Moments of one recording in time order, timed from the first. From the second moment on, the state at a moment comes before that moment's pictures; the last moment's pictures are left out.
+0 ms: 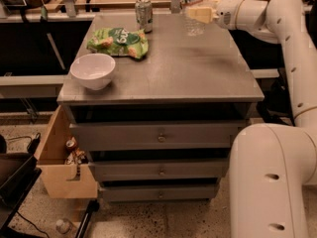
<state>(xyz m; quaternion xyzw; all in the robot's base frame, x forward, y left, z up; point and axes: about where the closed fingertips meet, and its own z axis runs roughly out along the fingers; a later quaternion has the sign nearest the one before) 0.851 -0.141 0.970 -0.33 0.66 0.30 0.61</state>
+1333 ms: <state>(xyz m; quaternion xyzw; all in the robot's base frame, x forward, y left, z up) 0.917 -0.106 1.022 -0.27 0.63 0.23 0.69</state>
